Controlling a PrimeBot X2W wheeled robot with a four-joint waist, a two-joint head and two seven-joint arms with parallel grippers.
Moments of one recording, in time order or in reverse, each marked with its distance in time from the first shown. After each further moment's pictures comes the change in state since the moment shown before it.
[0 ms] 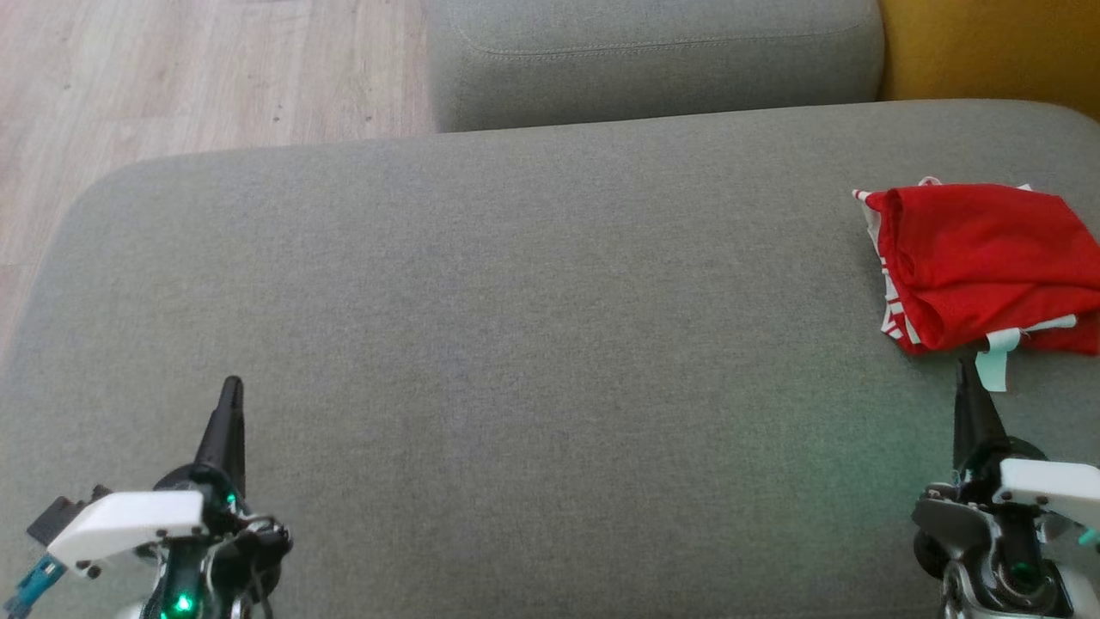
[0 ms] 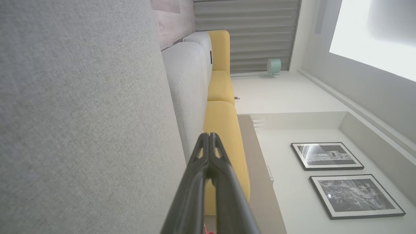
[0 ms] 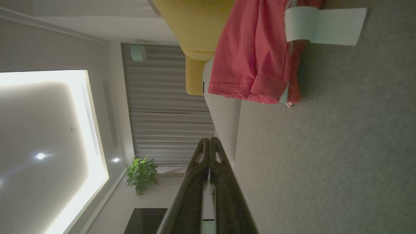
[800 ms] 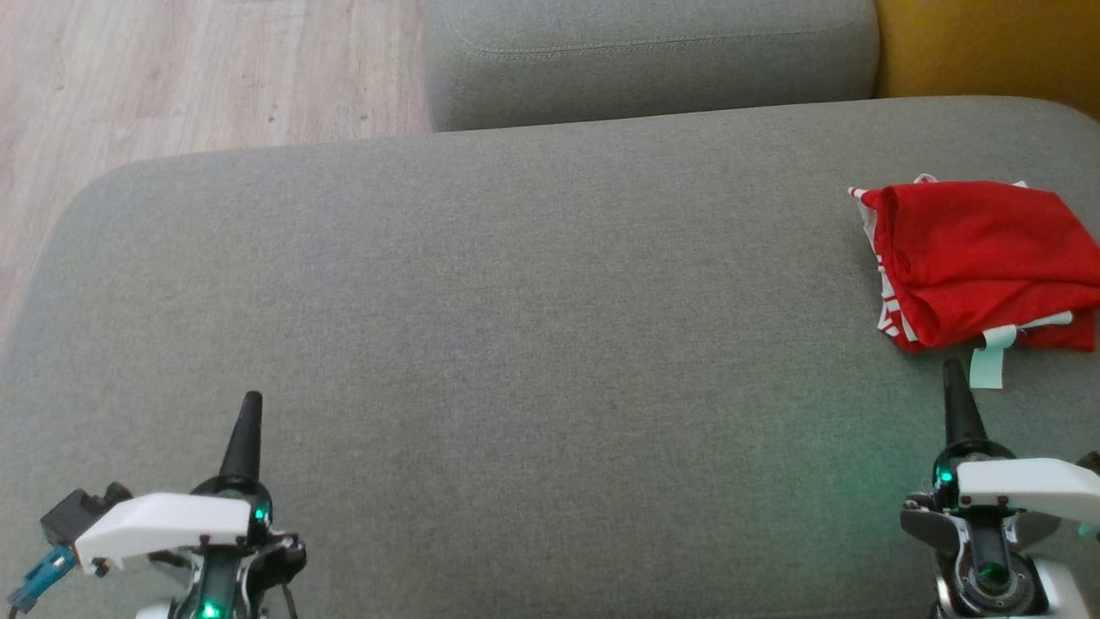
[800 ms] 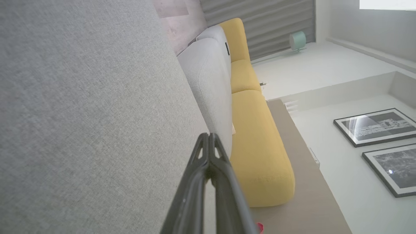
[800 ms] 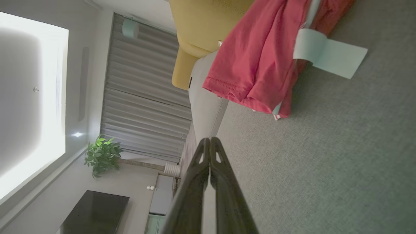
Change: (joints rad) left arm 0.022 0.000 -0.047 -0.004 0.258 0.028 -0.070; right arm 0.000 0.000 0.033 0.018 -0.280 0.000 -0.067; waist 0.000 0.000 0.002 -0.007
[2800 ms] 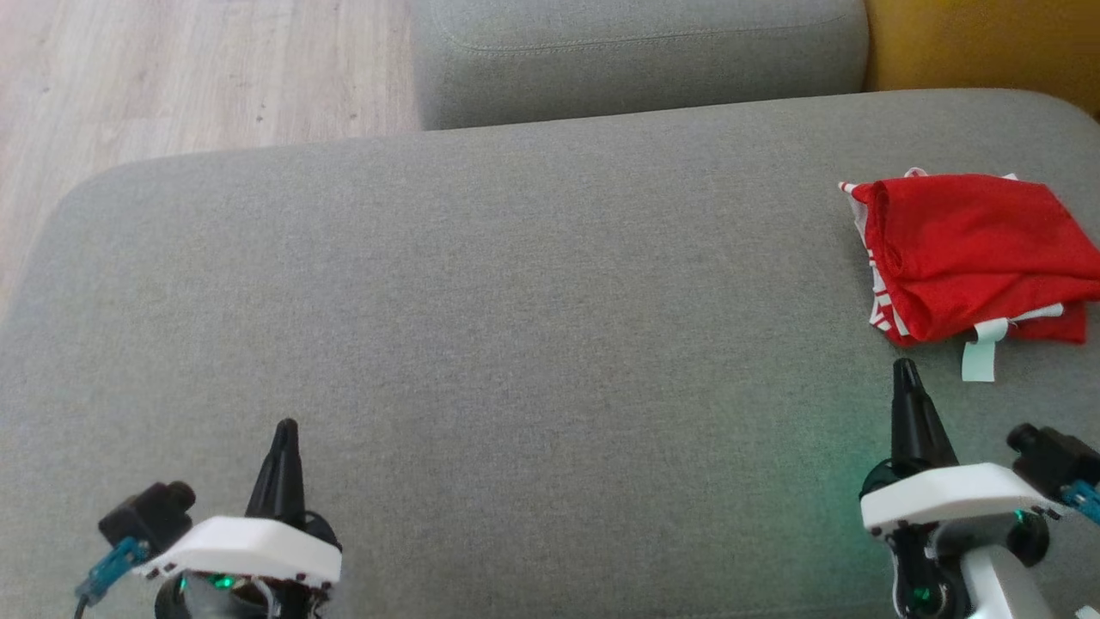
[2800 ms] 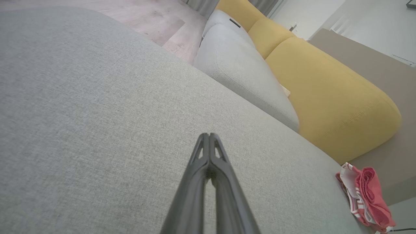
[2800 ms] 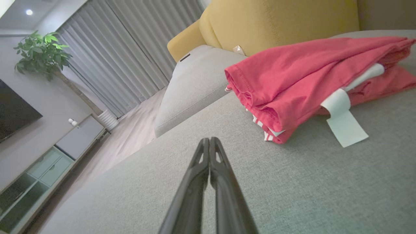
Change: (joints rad) left arm 0.061 0.000 -0.102 -0.009 0.645 0.062 -0.175; right arm 0.000 0.000 0.085 0.052 -0.702 0.000 -0.169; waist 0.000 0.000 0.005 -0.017
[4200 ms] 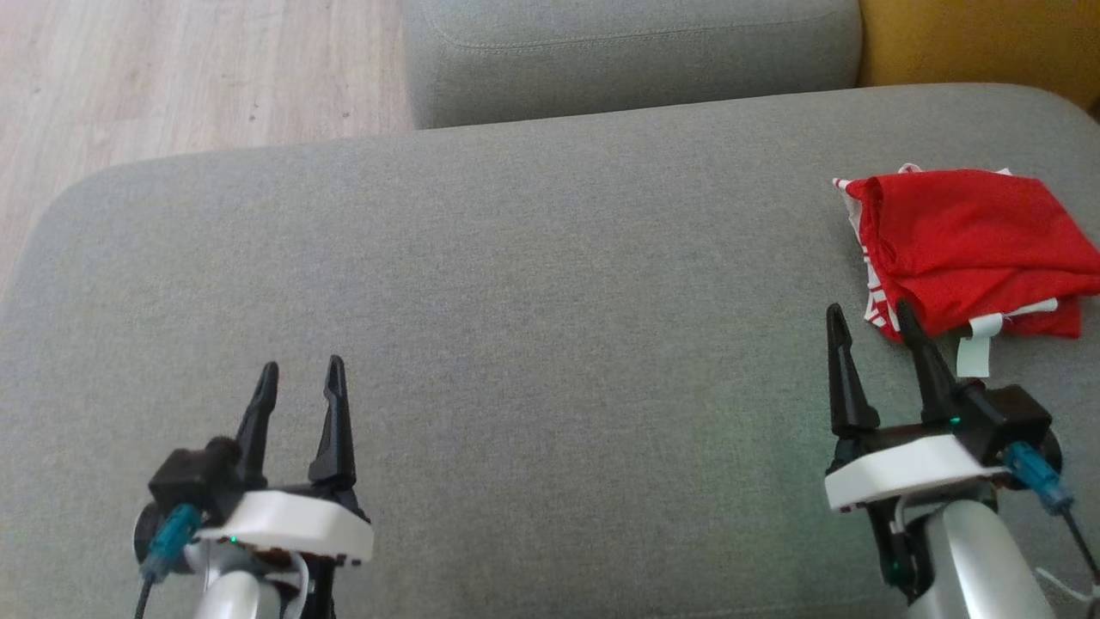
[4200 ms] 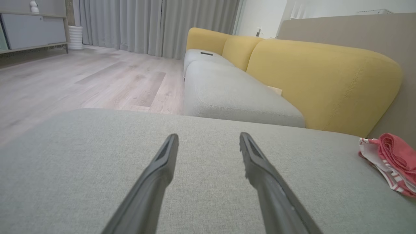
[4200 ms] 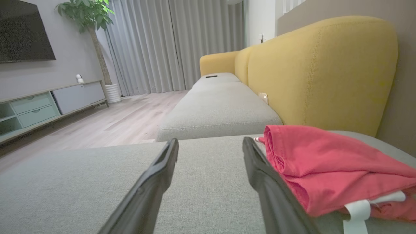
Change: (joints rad) left arm -0.040 0.003 -0.046 -0.084 0.393 0.037 -0.106; right arm -0.059 -0.005 0.043 -0.052 -0.423 0.000 -0.106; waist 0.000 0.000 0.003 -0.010
